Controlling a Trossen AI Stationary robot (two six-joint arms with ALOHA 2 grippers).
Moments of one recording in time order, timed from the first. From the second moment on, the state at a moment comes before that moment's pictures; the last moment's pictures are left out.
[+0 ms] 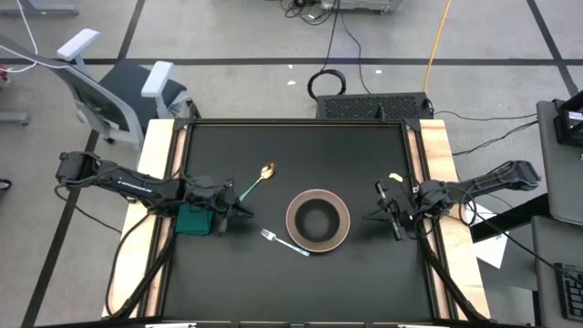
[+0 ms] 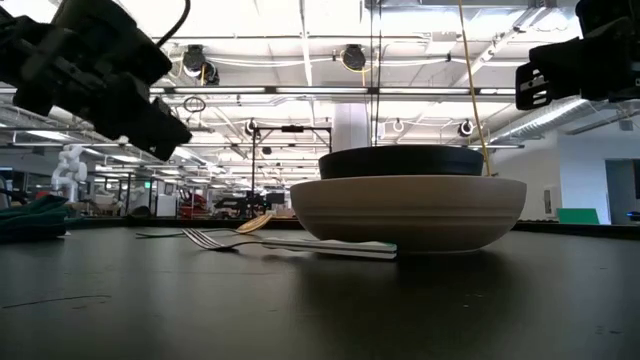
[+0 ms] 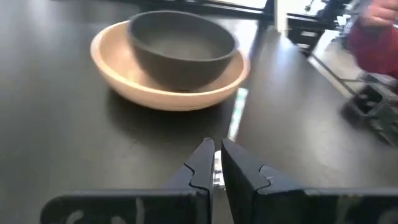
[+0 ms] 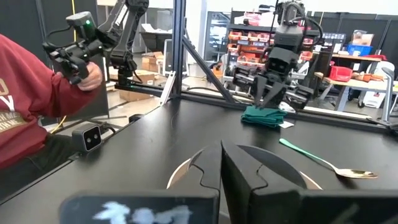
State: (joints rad) left arm -0.04 1.04 0.20 0.47 0.21 -0.11; right arm 0.23 0.37 0.02 0.37 -0.08 -0.07
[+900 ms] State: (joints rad) left arm -0.18 1.55 0.71 0.07 0.18 -0.04; right arm 0.22 0.37 0.02 0.37 -0.08 -0.07
